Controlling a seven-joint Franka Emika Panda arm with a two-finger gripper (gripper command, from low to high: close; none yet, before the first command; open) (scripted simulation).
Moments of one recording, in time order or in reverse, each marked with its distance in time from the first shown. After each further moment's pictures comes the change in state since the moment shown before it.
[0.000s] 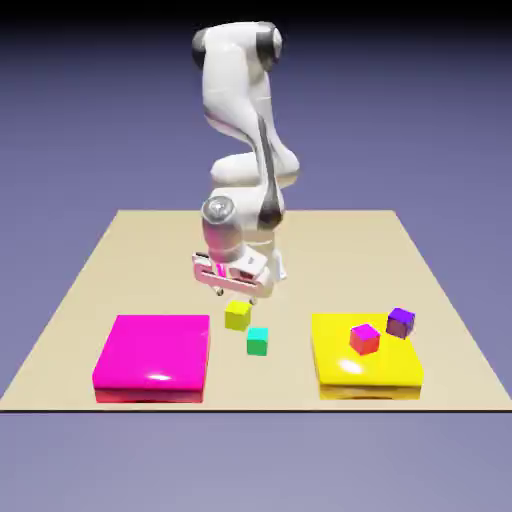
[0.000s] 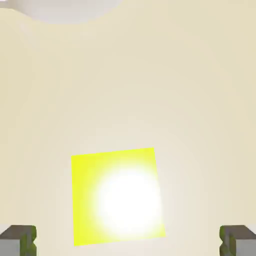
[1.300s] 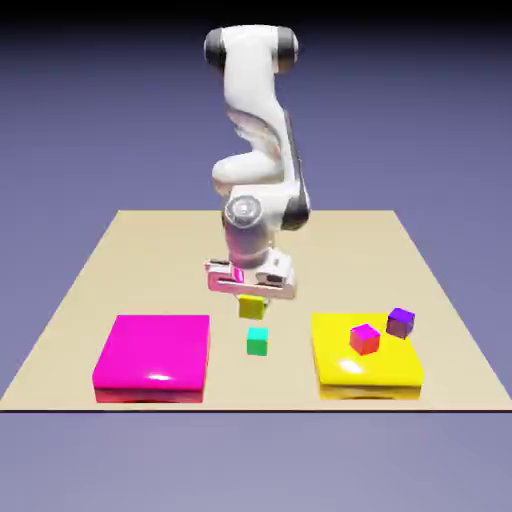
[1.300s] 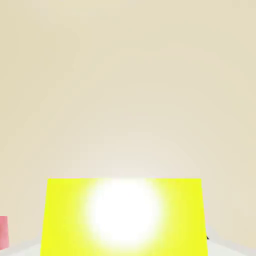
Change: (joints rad) arm 0.059 0.161 0.181 0.310 0.220 -0.184 -0.074
